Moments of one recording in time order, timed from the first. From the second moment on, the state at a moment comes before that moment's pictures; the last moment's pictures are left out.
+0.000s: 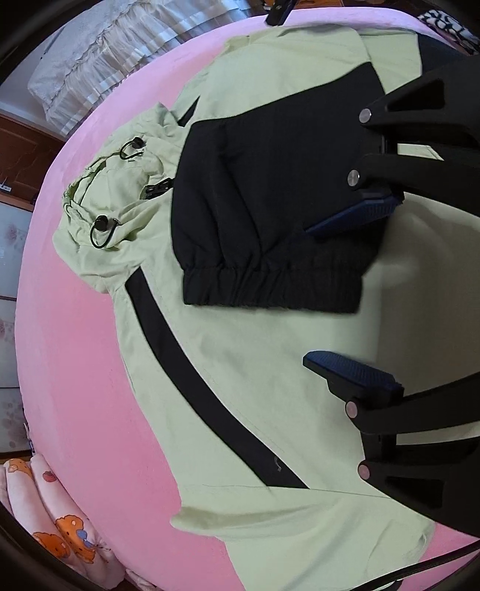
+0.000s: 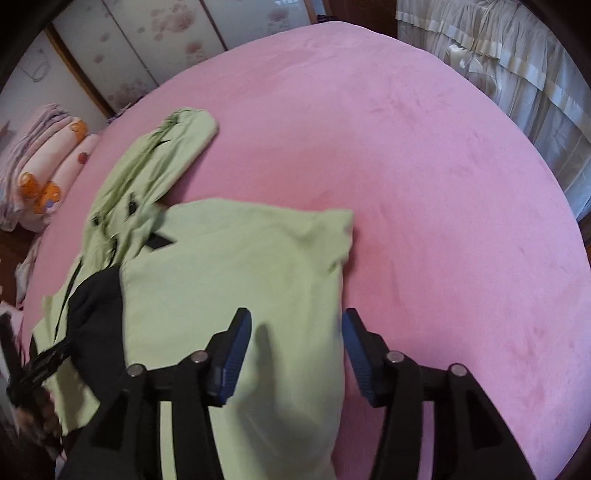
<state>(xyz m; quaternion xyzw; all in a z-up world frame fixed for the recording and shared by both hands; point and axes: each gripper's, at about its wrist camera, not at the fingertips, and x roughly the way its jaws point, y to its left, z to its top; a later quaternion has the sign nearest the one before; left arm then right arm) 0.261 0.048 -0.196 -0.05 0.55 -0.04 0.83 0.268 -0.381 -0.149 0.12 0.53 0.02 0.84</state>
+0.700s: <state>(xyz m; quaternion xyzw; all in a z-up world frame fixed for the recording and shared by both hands) 0.222 0.022 -0.185 0.01 0.53 -0.04 0.84 0.166 -0.371 -0.174 0.05 0.54 -0.05 0.84</state>
